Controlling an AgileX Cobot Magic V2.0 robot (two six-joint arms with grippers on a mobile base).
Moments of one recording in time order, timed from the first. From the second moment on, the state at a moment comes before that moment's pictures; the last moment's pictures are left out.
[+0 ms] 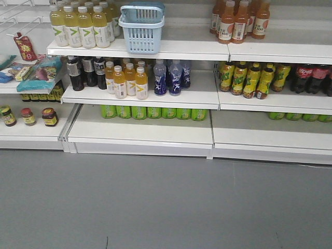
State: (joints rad) left arm -0.10 -0.01 0.03 -0.02 0.01 -0.09; right arm 0.07 -0.01 0.03 -0.08 0.17 0.09
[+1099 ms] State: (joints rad) left arm -0.10 -0.01 0.03 -0.02 0.01 -0.09; right arm 0.07 -0.01 0.03 -0.08 0.17 0.09
